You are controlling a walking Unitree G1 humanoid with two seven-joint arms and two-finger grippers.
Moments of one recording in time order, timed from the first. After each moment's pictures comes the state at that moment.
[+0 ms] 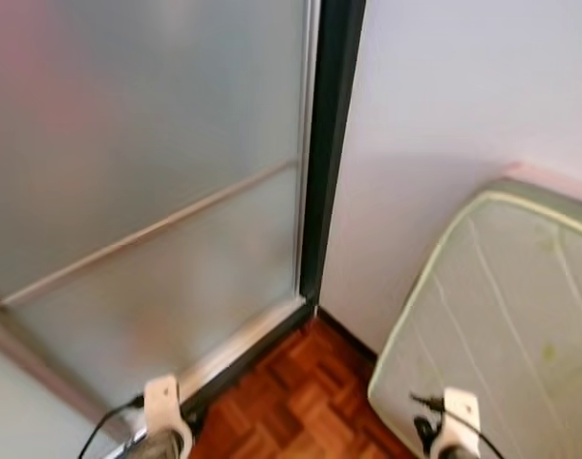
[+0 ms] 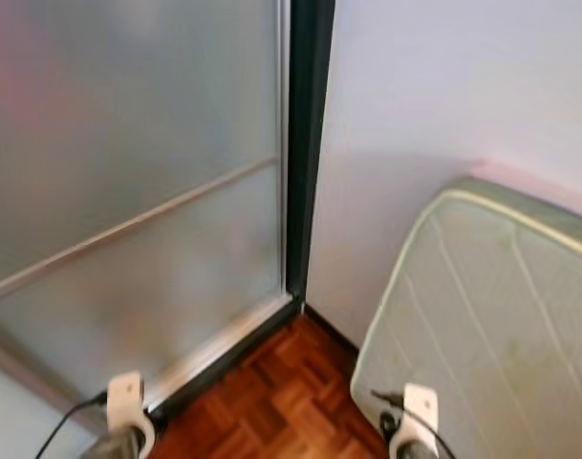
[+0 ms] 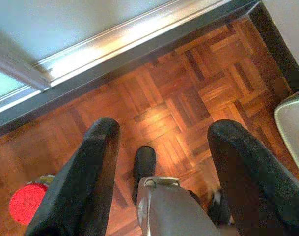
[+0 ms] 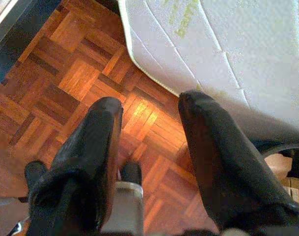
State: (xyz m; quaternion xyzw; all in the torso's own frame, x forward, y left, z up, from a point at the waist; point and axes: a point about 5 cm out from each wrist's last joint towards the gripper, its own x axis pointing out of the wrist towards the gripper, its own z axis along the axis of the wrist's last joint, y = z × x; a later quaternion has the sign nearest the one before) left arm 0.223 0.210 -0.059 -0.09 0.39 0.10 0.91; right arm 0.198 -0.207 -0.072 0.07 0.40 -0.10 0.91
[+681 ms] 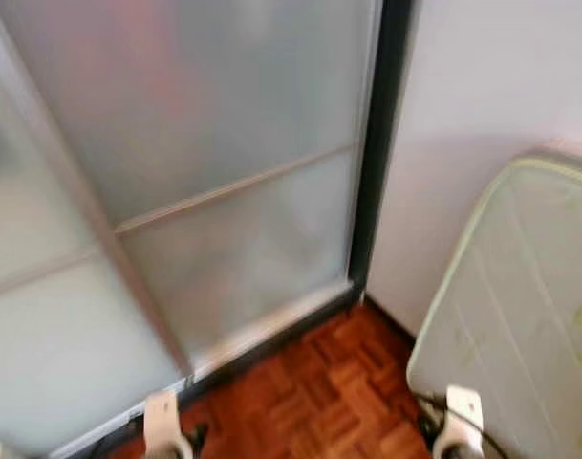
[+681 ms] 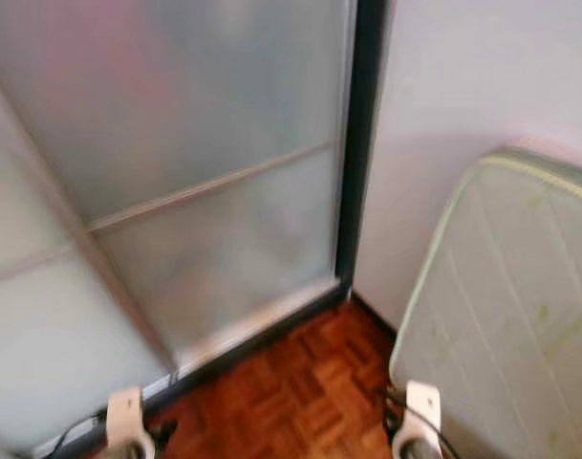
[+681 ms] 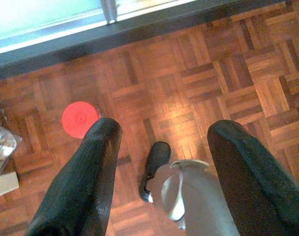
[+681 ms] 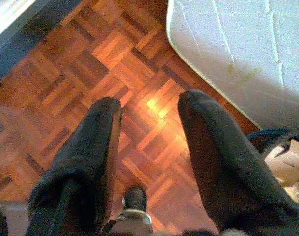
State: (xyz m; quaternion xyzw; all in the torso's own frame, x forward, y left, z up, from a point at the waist) left arm 0.208 0.206 -0.068 -0.10 0.41 0.10 0.90; right arm 0.195 -0.211 -0.073 0.07 0.41 -0.10 0.91
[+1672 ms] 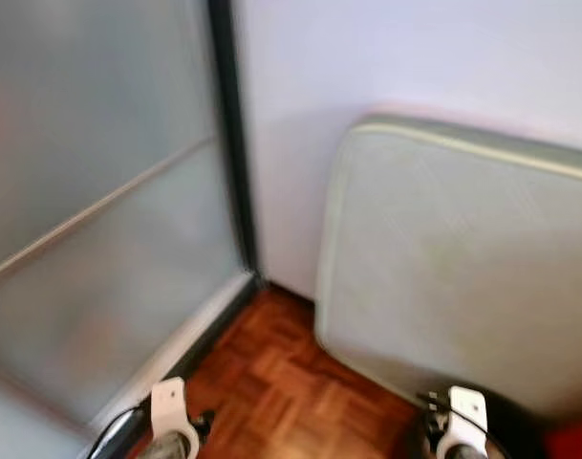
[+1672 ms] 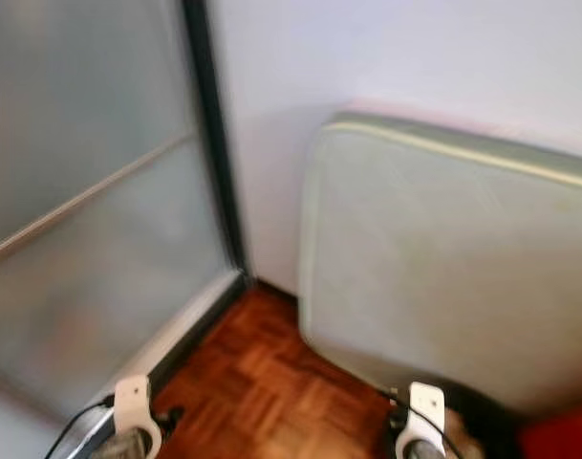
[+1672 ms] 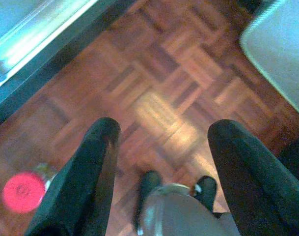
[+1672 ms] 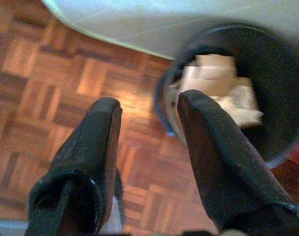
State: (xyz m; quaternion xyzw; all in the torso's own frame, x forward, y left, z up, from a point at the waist) left arm 0.222 0.202 -0.061 -0.10 0.39 0.10 0.91; right arm 0.197 -0.214 -0.072 0.07 0.40 -0.11 0.91
